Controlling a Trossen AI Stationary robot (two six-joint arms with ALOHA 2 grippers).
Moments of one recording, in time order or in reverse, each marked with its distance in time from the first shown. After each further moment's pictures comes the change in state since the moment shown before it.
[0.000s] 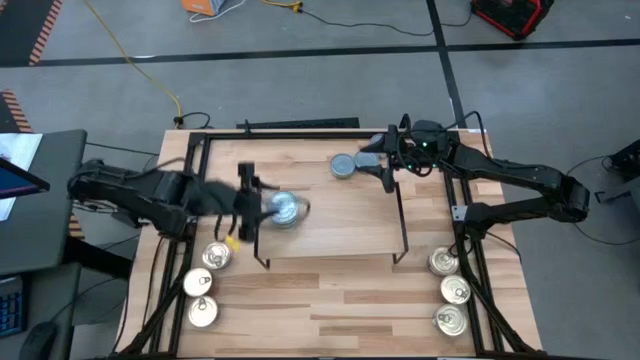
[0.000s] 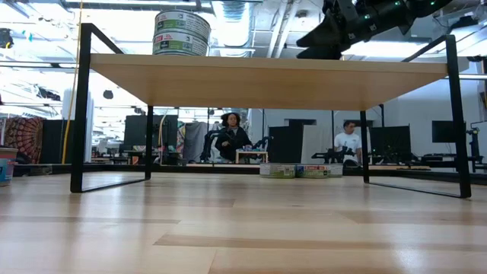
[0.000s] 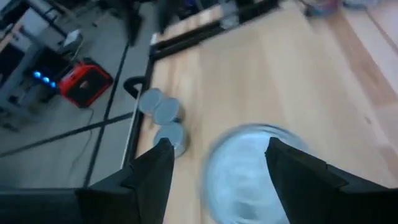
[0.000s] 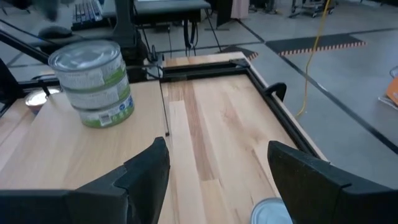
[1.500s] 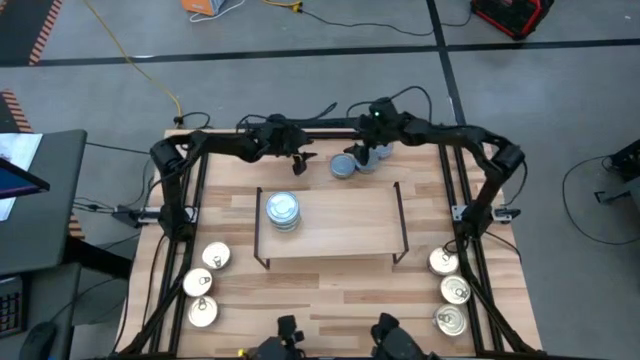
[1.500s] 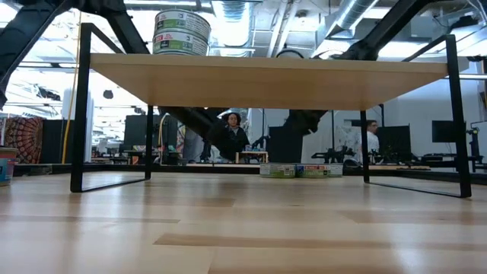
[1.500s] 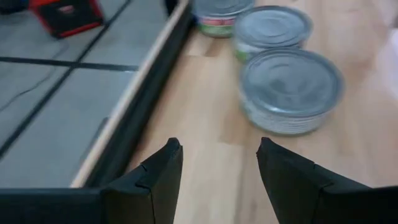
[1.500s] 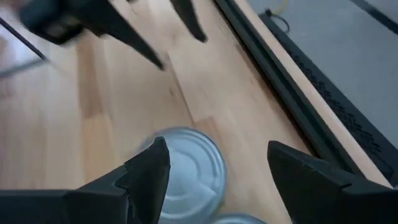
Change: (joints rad) left arm 0.886 0.829 -0.167 1.005 0.759 0.097; right arm -0.317 0.652 0.244 -0.033 -0.125 -0.124
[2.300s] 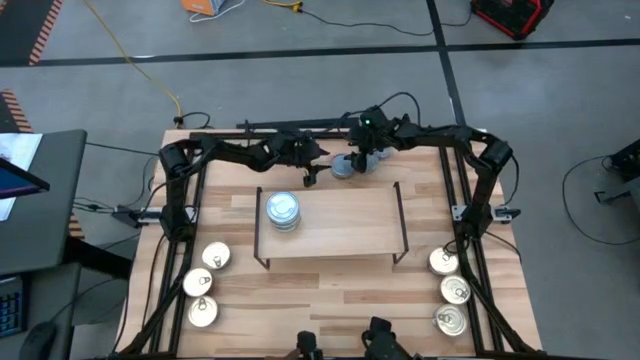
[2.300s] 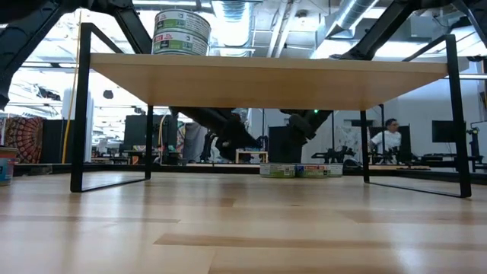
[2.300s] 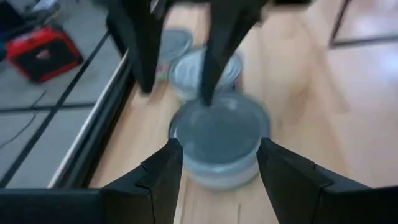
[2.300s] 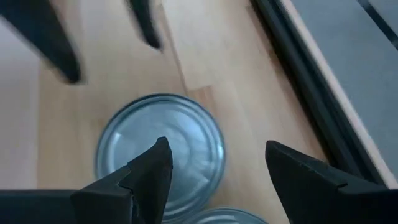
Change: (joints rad) left arm -0.129 0.040 0.025 0.098 -0.002 0.043; right arm 0.048 0.085 0.012 -0.016 0.109 -0.146
